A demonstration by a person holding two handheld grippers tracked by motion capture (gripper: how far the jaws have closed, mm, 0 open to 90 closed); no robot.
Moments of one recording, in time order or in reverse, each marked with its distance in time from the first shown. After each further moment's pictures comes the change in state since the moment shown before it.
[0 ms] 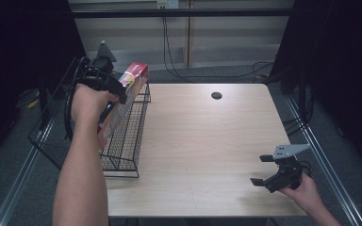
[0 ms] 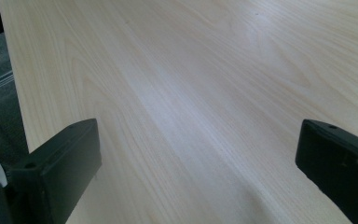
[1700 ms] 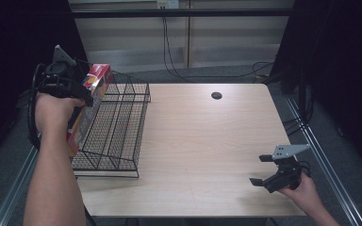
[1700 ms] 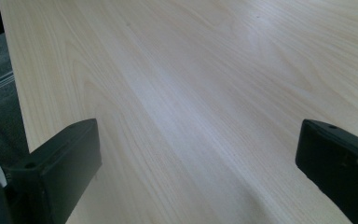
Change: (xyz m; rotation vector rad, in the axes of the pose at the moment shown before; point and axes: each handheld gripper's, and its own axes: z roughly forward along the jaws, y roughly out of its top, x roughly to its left) left arm 0.067 -0.038 -0.024 -0.069 0.101 -0.180; right arm 0.002 0.001 0.001 -0.006 -0.006 -0.003
